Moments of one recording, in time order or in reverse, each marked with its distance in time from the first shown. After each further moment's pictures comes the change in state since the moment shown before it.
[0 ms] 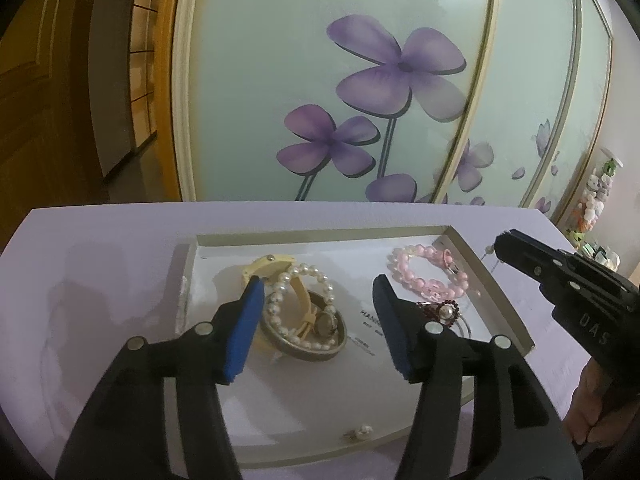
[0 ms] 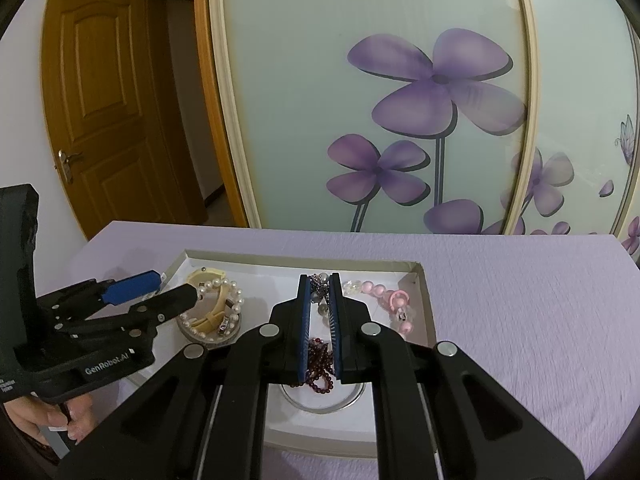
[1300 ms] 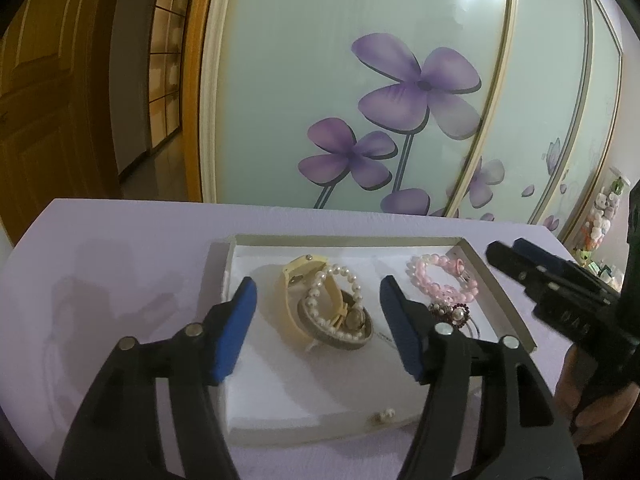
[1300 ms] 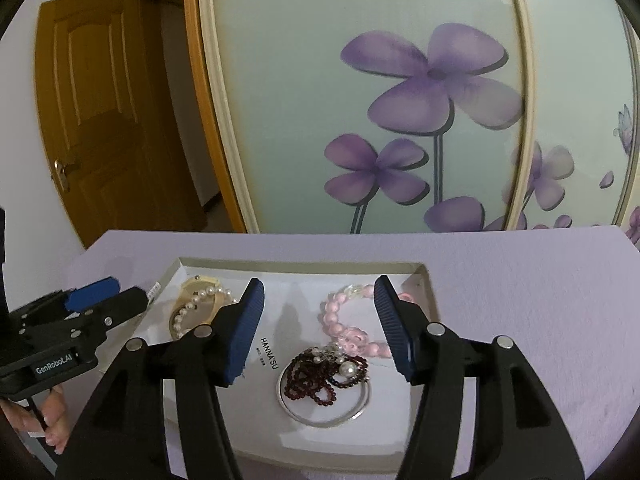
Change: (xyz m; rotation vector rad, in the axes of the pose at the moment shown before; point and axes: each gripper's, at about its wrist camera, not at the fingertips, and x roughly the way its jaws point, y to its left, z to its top) left arm -0.026 0.018 -0.006 -0.045 -0.041 0.033; right arm 0.004 -0.002 -0.003 0.046 -0.025 -0.001
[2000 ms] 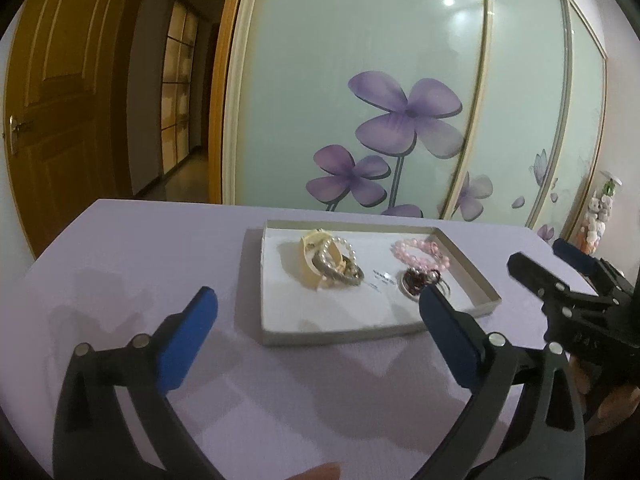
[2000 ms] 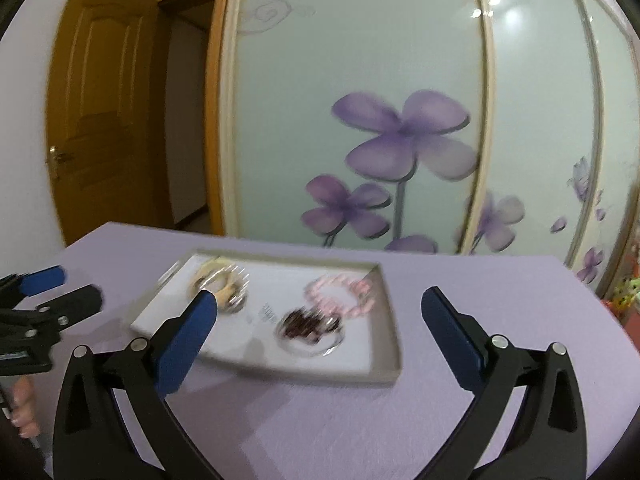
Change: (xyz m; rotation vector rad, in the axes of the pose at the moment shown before) left arm -0.103 -0.006 -0.063 0.021 -0.128 0.021; right arm -0.097 0.034 -0.051 -0.114 -0.124 -0.114
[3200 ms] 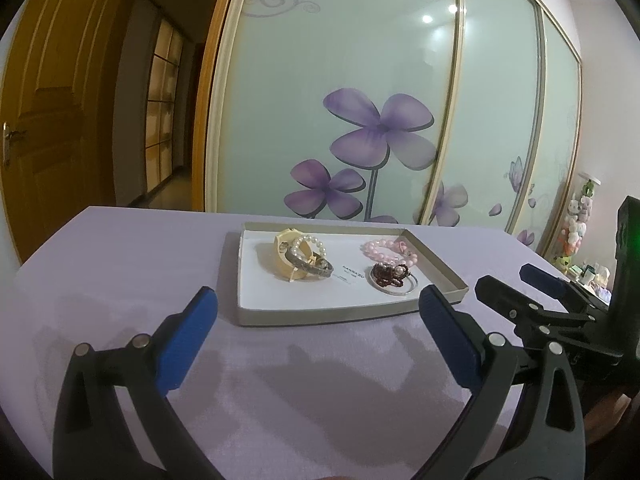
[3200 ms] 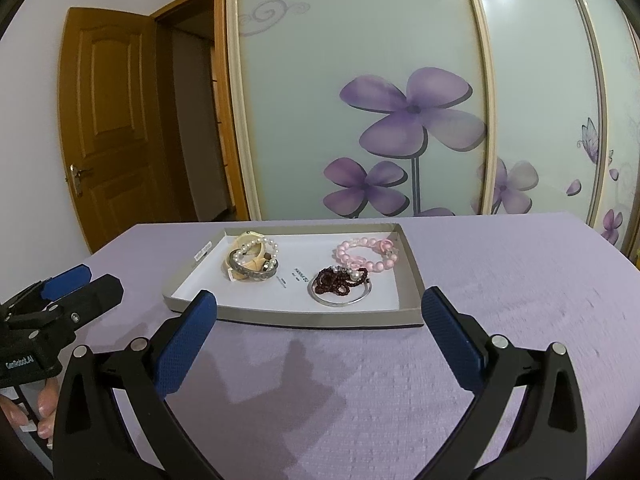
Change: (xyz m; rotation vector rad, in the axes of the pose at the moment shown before) left arm -0.032 -0.007 -0.024 0.011 -0.077 -0.069; right arm -0.027 -0.004 -0.032 0.090 -0.010 0.069
